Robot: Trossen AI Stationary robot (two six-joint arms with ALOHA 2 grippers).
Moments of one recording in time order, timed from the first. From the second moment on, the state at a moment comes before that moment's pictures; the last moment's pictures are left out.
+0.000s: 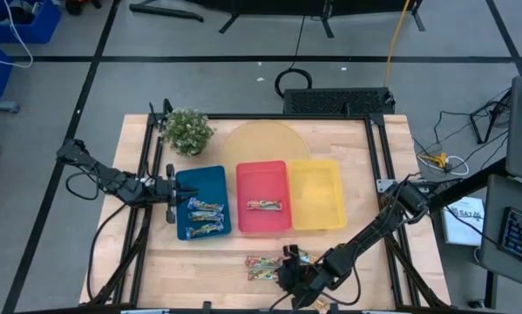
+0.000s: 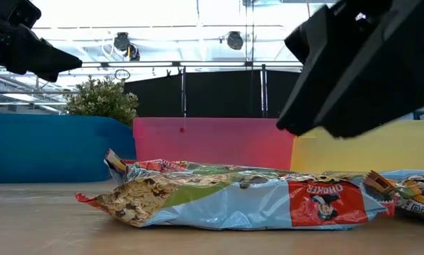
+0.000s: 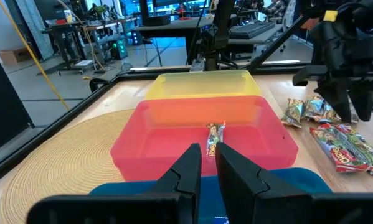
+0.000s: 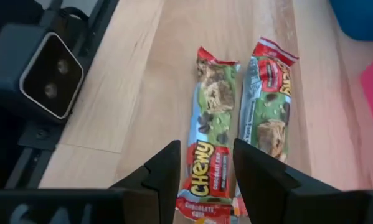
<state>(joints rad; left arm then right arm) -0.54 0.21 0.11 -0.06 -0.63 -0.04 0.71 2.01 1.24 -0.10 0.44 0.38</state>
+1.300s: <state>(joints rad) -0.54 0.21 0.11 -0.06 -0.63 -0.04 0.68 2.09 1.24 0.04 0.44 0.29</state>
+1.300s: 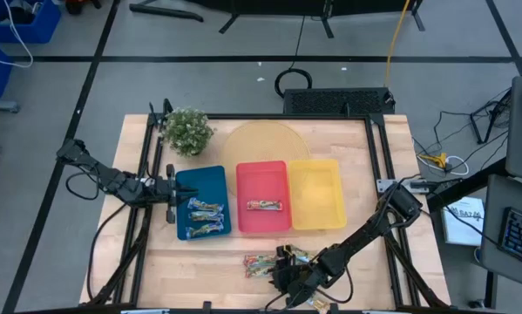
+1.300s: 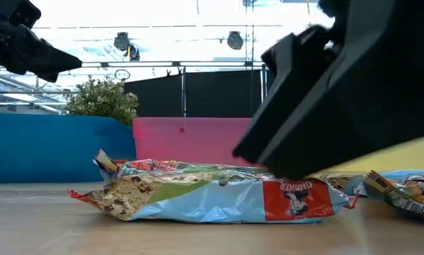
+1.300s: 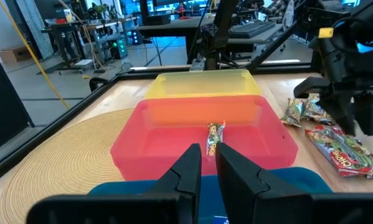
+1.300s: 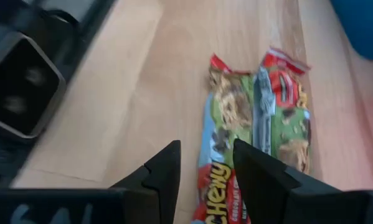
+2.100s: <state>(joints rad) -0.54 0.21 0.11 -0.08 -0.63 -0.04 0.67 2.05 1.24 0.04 0.44 0.22</state>
